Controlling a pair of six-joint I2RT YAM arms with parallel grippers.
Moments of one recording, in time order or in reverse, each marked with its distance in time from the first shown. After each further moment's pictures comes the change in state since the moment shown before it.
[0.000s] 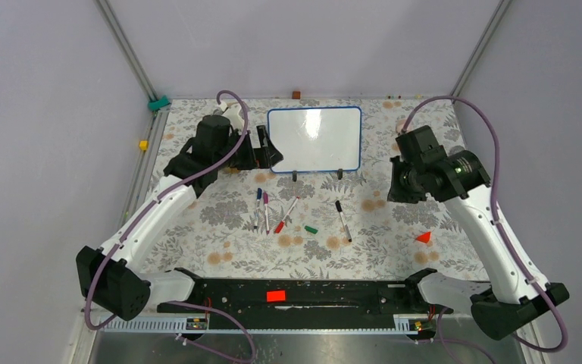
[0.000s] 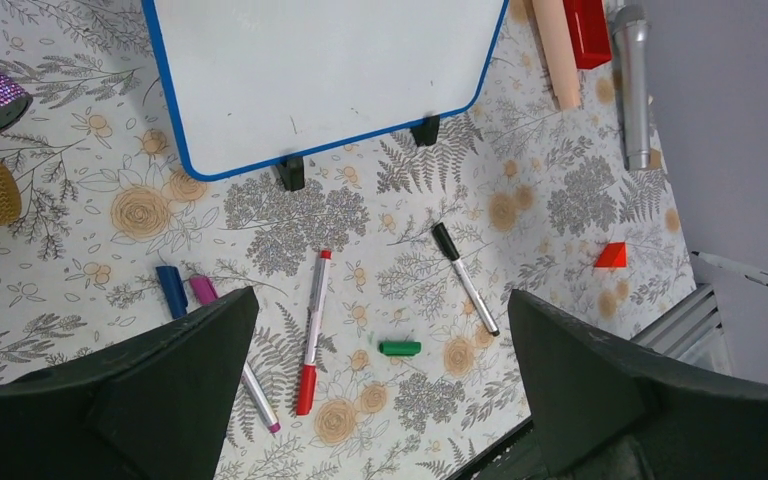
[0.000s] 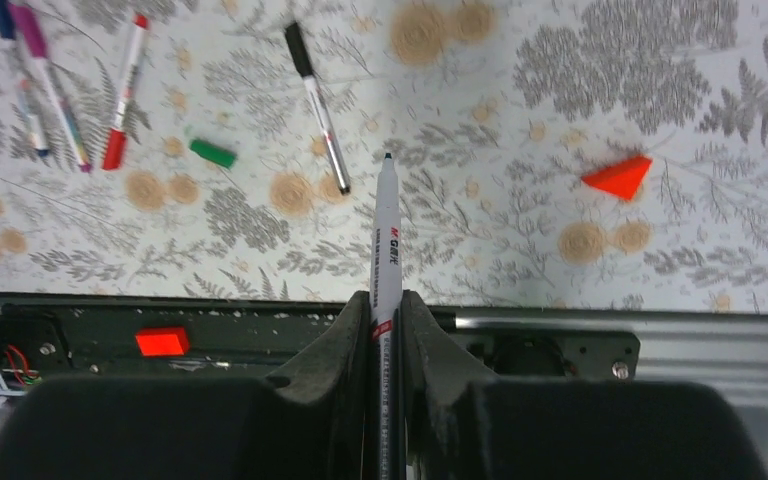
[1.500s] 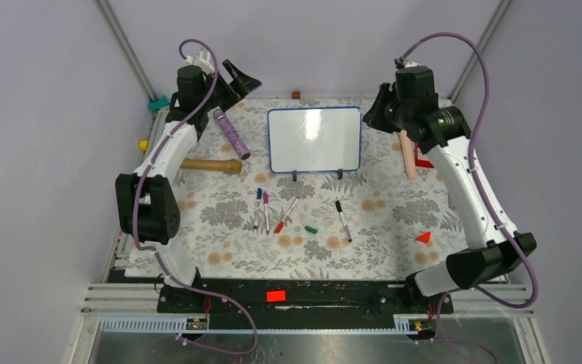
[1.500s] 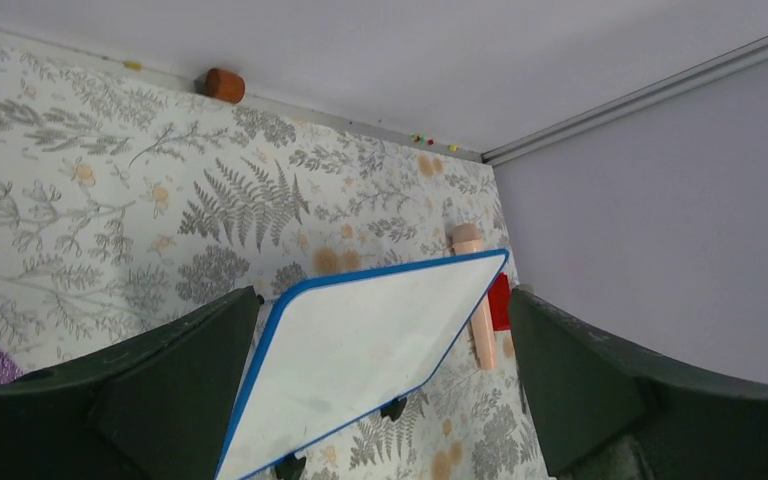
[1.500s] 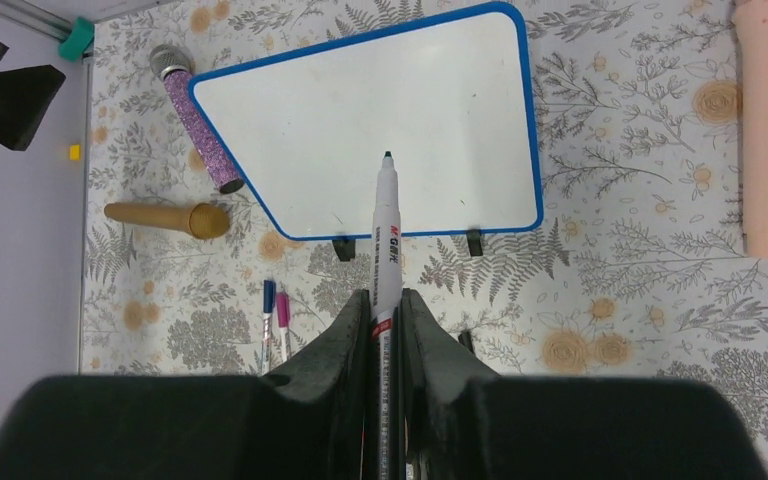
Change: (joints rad) left arm 0.338 0.518 0.373 0.431 0.209 -0.270; right arm -0.106 0.282 0.290 0.526 -0.105 -0.007
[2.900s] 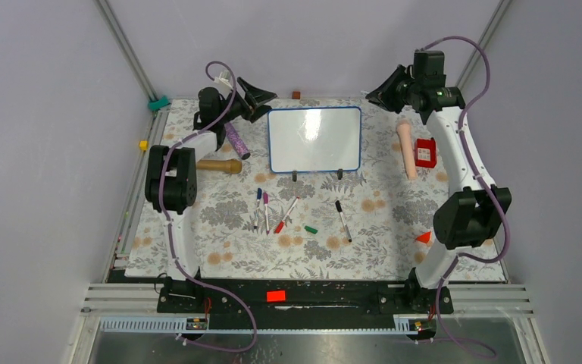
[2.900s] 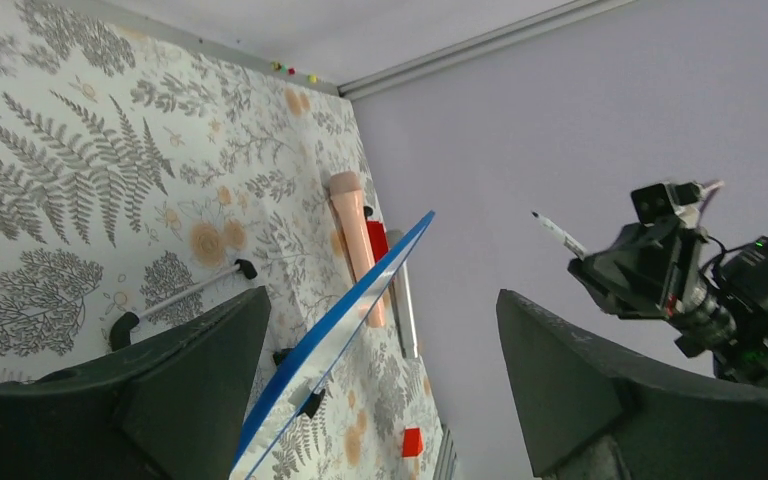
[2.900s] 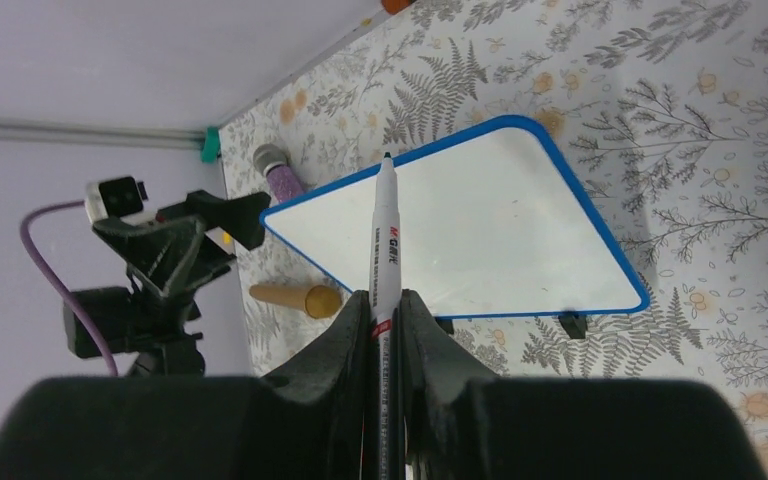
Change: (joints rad) left arm 0.016 0.373 -0.024 0.635 0.332 -0.421; right arm -0.228 0.304 0.144 0.170 -0.309 0.234
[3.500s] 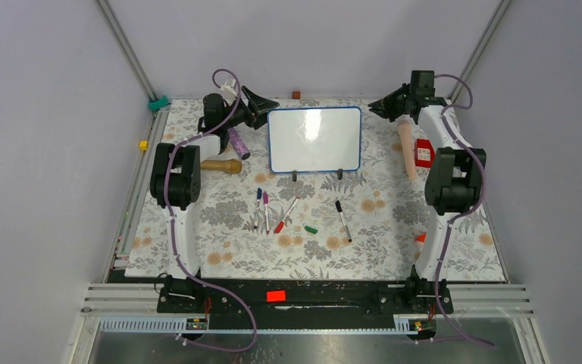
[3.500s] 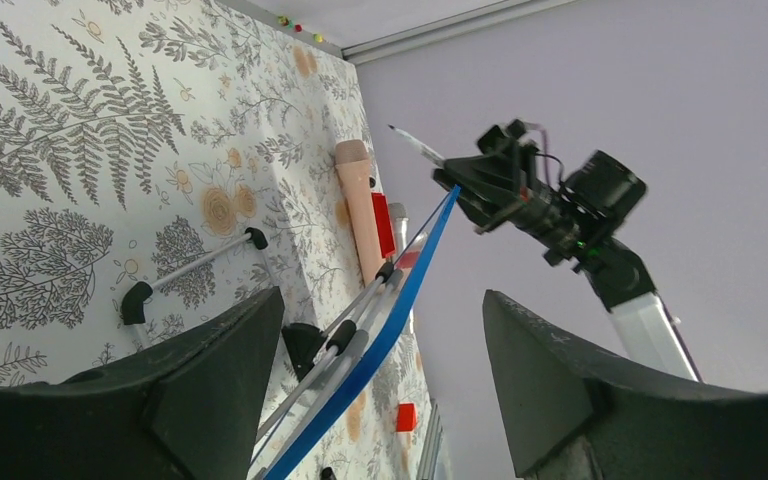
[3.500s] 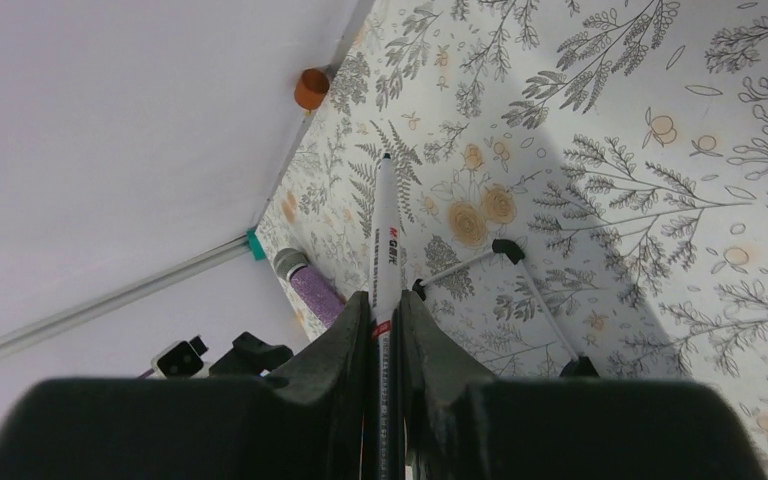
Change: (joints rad) left arm -0.021 0.093 -0.002 0.061 0.055 -0.049; right arm -0.134 0.332 -0.052 0.280 -0.087 0.336
